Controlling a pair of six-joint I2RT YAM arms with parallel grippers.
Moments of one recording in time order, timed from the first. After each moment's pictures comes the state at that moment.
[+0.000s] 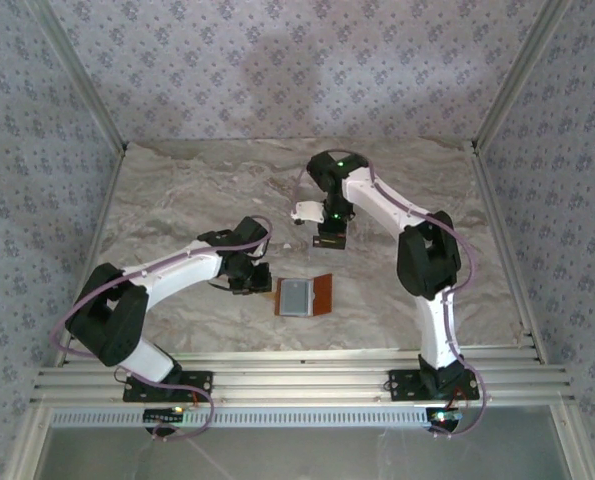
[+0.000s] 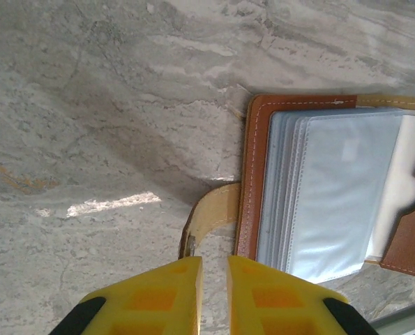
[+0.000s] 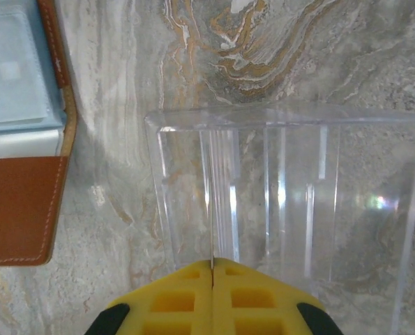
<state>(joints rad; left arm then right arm) -0.67 1.53 0.93 -0.69 0.22 -0.67 0.55 2.10 1.87 -1.27 -0.11 -0.91</state>
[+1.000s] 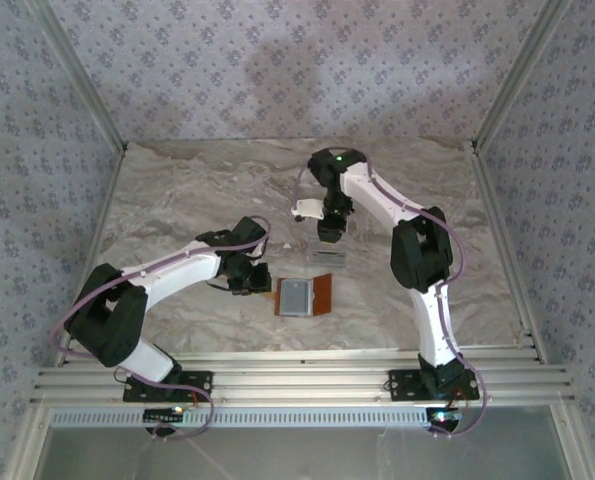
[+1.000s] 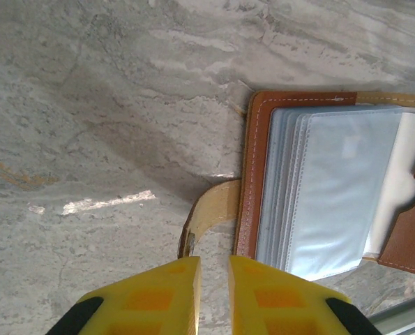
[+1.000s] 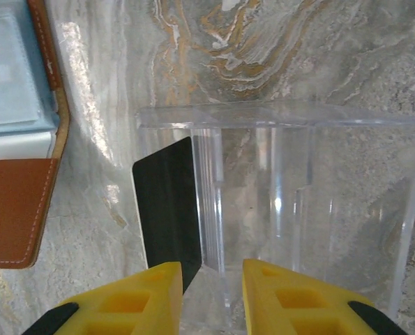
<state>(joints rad) -0.66 1.52 0.93 -0.69 0.24 -0.67 0.52 2.17 1.97 -1.33 -0.14 -0.93</state>
